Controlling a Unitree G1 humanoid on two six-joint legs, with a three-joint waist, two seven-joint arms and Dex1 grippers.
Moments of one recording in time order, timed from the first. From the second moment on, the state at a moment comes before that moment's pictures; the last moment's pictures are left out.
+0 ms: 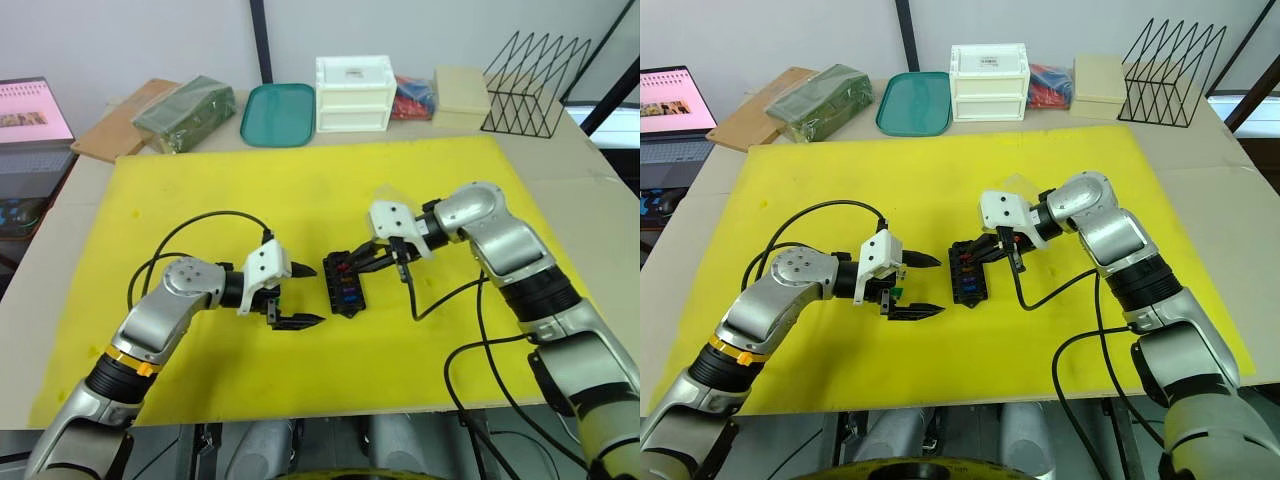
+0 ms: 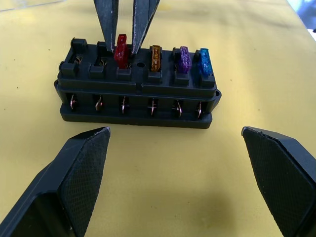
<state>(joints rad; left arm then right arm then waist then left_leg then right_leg) -0.39 0.61 -0.28 -0.17 -0.33 0.41 -1.10 -0.82 -0.64 0.38 0.16 0.13 0.30 1.44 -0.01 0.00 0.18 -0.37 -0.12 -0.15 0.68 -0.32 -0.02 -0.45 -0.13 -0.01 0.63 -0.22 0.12</state>
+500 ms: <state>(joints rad) -0.39 0.61 -0.28 -0.17 -0.33 0.41 -1.10 -0.87 -0.64 0.35 0.11 0.17 0.41 1.45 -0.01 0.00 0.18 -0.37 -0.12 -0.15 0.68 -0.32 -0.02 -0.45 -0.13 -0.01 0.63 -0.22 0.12</state>
